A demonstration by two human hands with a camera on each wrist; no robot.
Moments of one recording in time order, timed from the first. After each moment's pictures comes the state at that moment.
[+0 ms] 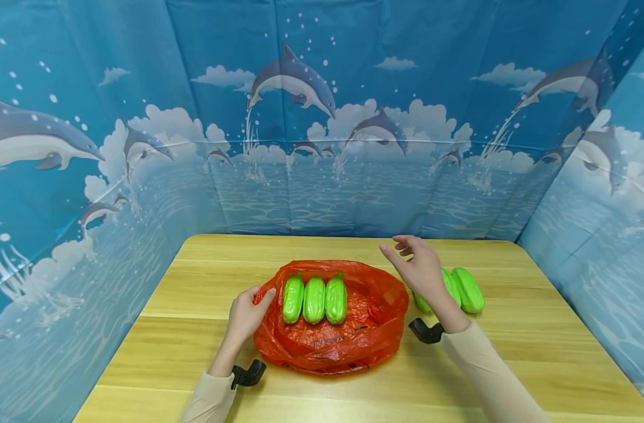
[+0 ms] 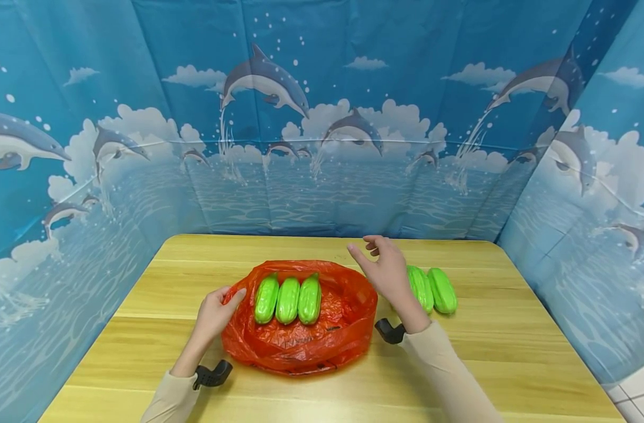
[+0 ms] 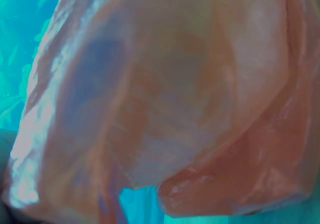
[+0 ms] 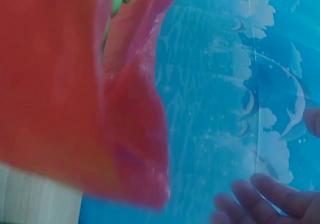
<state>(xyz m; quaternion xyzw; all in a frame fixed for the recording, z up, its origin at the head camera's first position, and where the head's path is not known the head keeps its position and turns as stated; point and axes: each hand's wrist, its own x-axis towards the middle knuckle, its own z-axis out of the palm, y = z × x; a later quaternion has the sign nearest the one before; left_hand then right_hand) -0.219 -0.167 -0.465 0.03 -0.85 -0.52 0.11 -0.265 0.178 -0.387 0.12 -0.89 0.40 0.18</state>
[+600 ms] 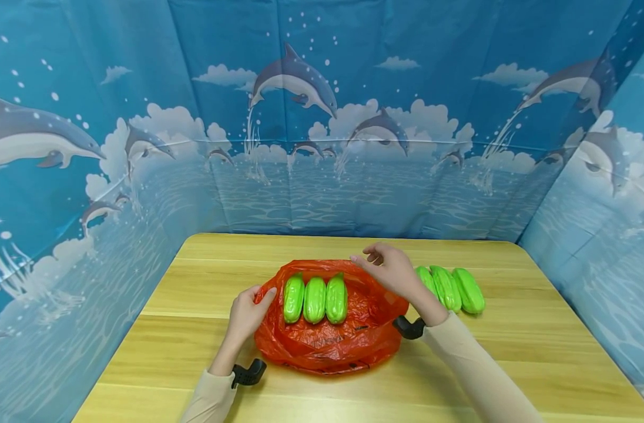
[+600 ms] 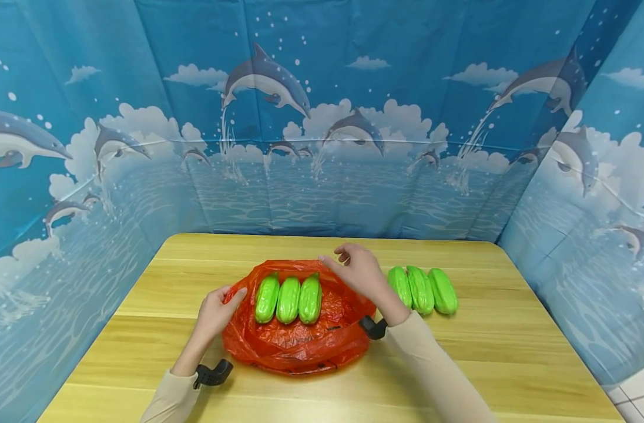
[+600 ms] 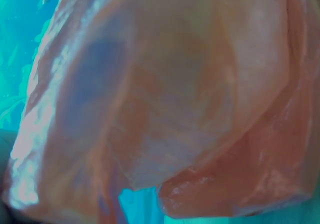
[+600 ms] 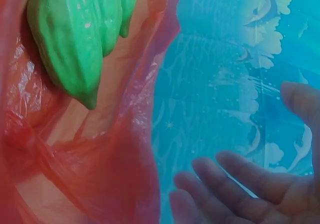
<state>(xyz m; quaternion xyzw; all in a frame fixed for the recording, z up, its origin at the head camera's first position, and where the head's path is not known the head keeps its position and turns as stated) -0.220 -0.168 -0.466 0.01 -0.85 -0.52 0.11 -0.273 0.142 -0.388 0.17 -0.91 0.37 0.05</state>
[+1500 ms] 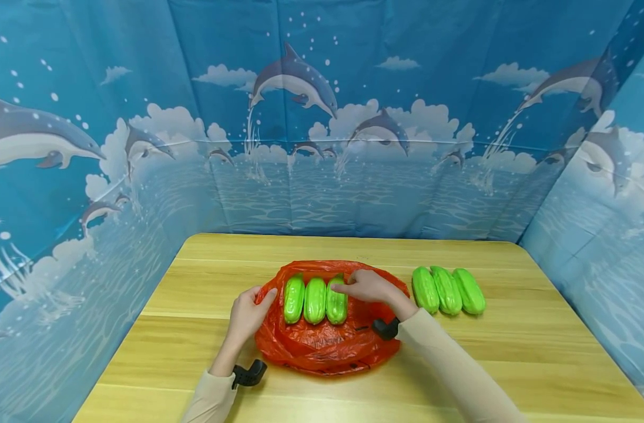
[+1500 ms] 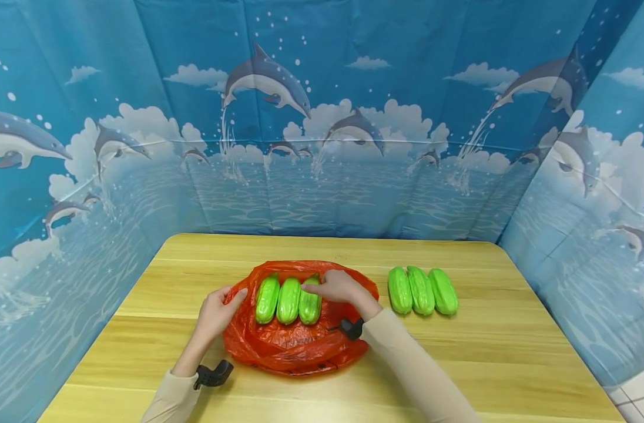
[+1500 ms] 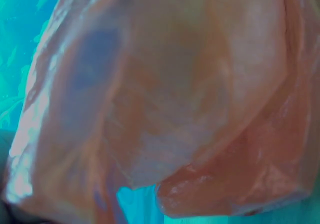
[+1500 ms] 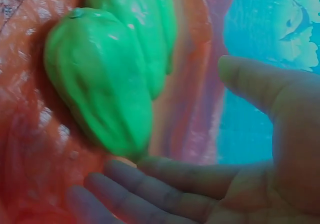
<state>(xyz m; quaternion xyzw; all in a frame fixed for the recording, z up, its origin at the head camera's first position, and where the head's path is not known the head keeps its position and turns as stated) -0.219 -0.168 -0.467 0.01 -0.85 -0.51 0.11 -0.282 0.108 -0.420 0.16 -0.93 0.29 -0.17</state>
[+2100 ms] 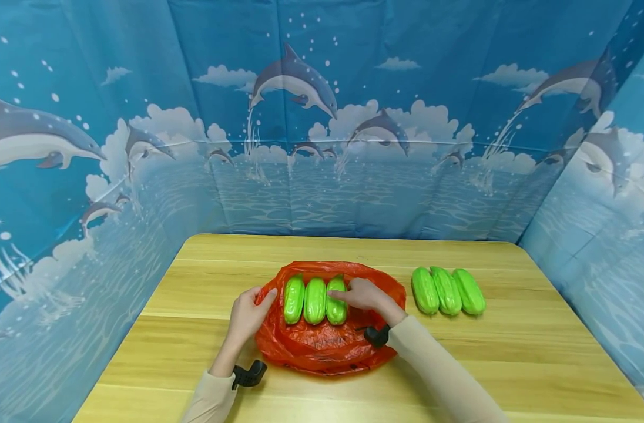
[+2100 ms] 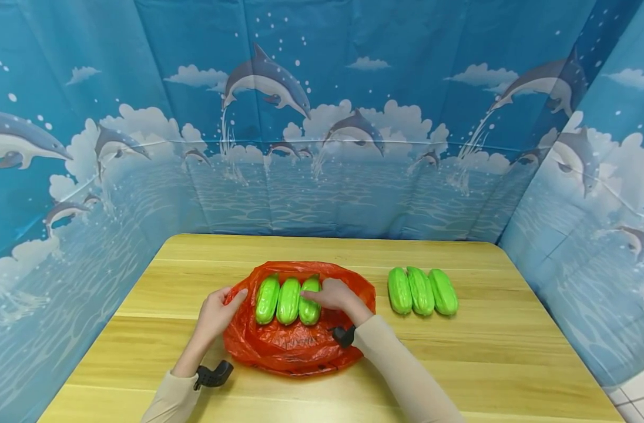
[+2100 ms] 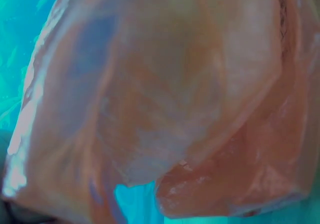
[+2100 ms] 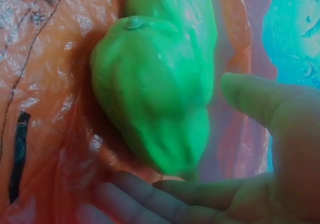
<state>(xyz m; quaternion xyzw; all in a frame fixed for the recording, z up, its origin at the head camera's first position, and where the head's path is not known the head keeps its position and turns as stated) -0.218 -0.166 -0.465 0.01 -0.85 -0.52 0.11 -0.284 0.097 -0.448 0.11 -0.94 0.28 -0.18</state>
